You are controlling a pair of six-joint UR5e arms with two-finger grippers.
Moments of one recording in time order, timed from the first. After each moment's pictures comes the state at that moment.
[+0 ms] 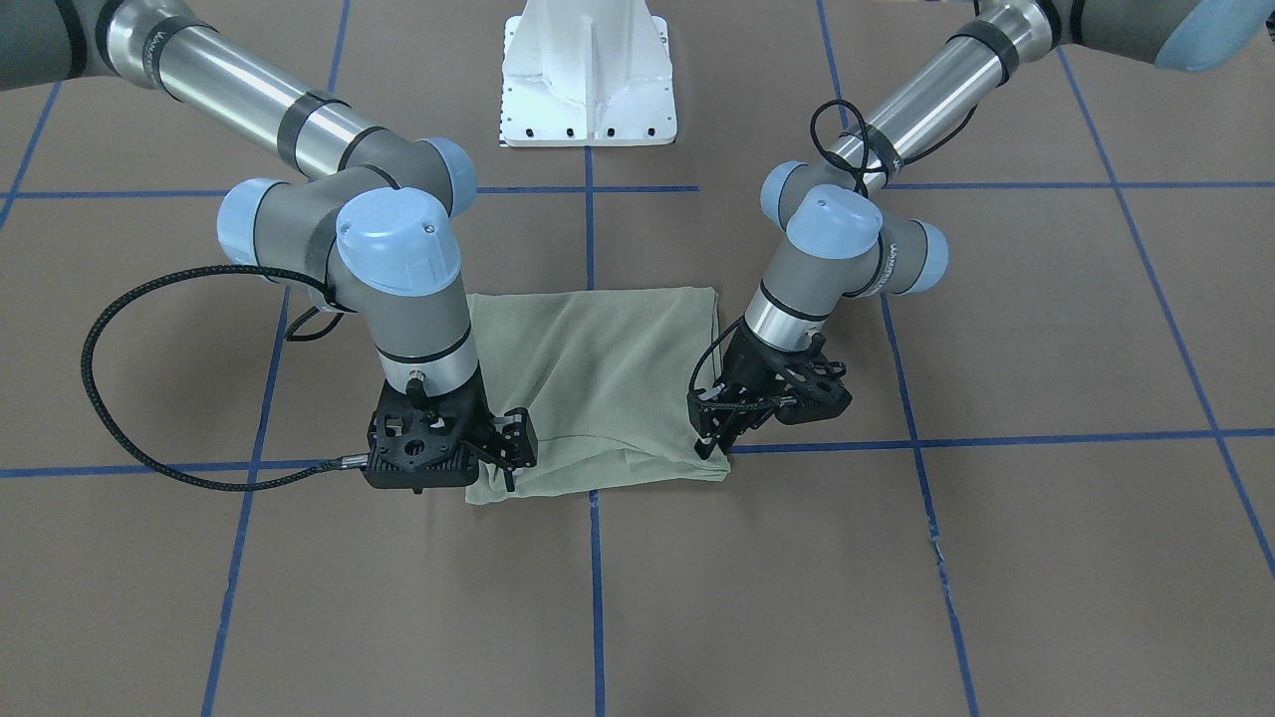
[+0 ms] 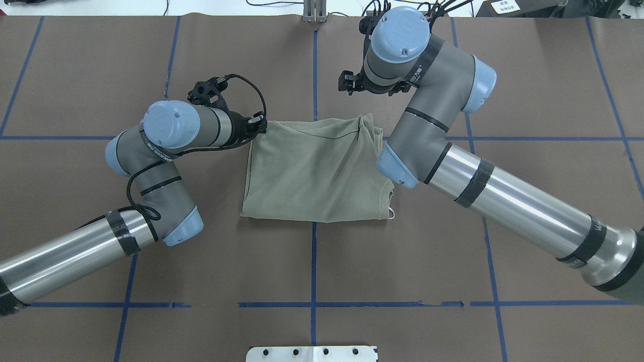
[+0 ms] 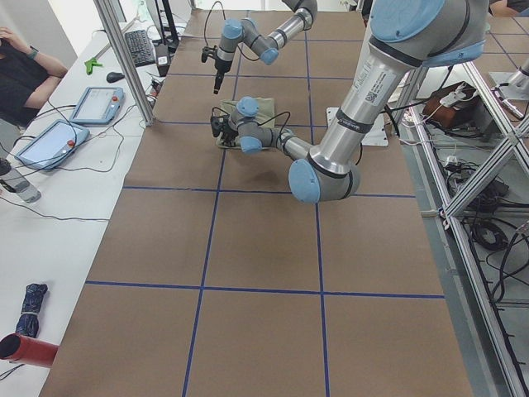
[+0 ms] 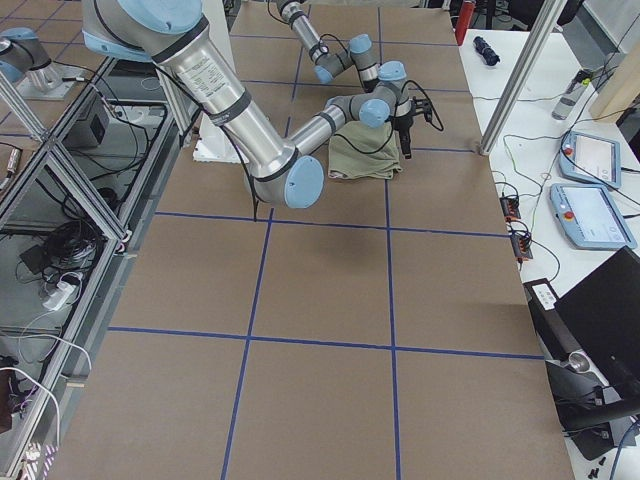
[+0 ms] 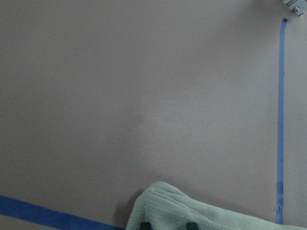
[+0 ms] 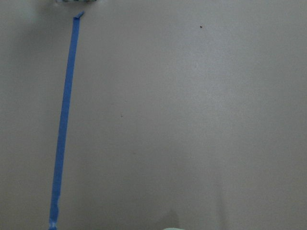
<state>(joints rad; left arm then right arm) -0.64 -2.21 -1.26 -2.43 -1.70 -1.59 0.74 -0.75 1.33 -1.33 1.76 1.08</state>
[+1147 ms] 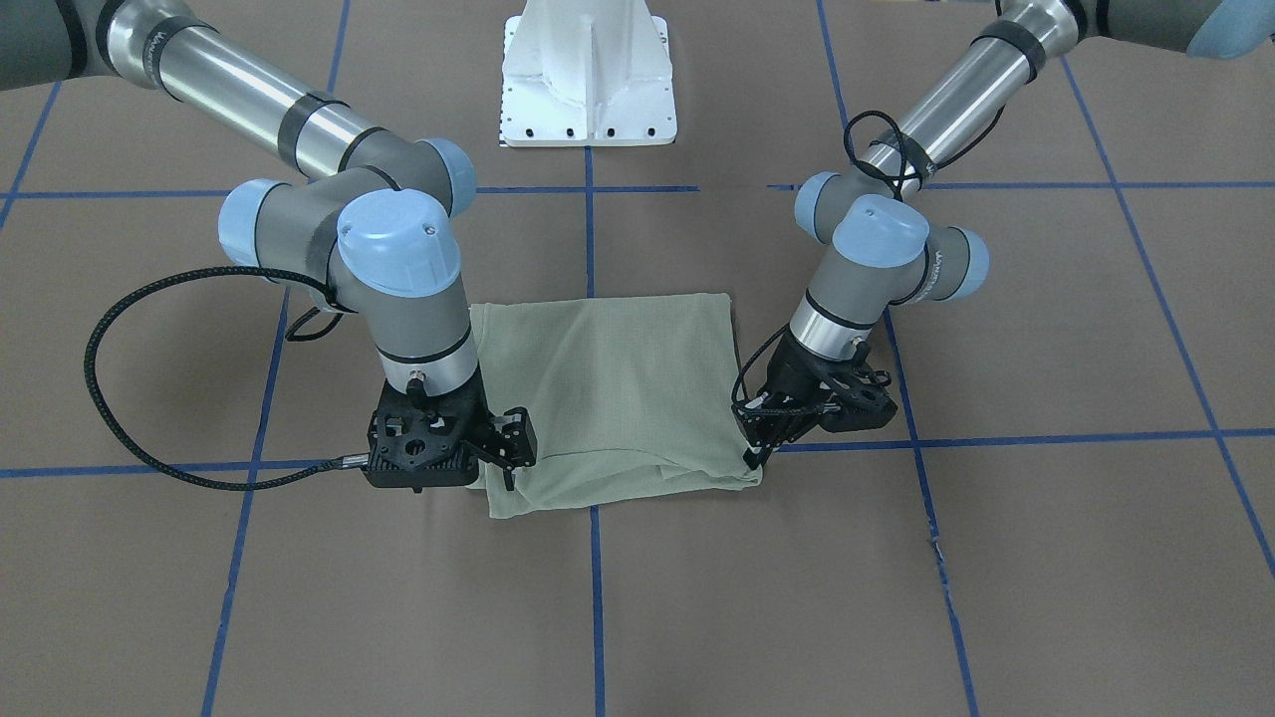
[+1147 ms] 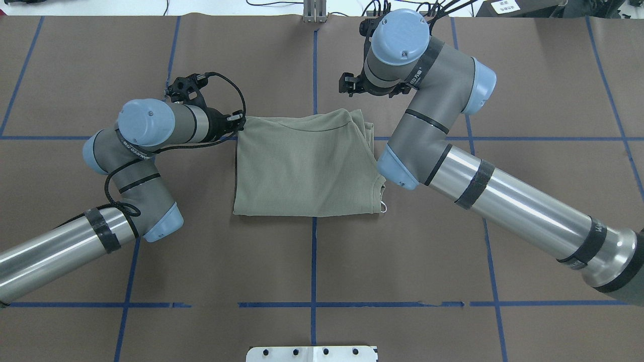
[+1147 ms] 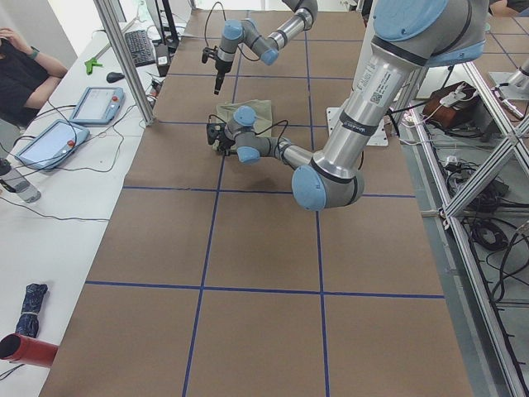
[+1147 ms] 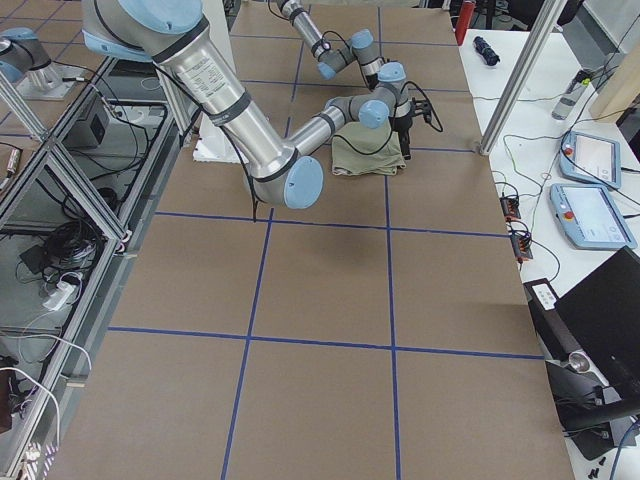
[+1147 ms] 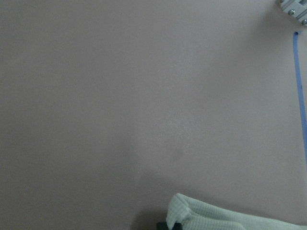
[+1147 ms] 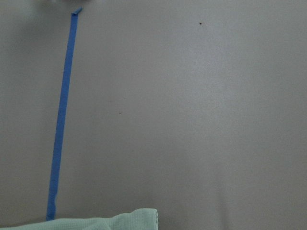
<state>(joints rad) -0.67 -2.15 -1.26 -2.48 -1.70 -1.50 0.74 -0.76 1.32 -1.32 1.76 1.08</state>
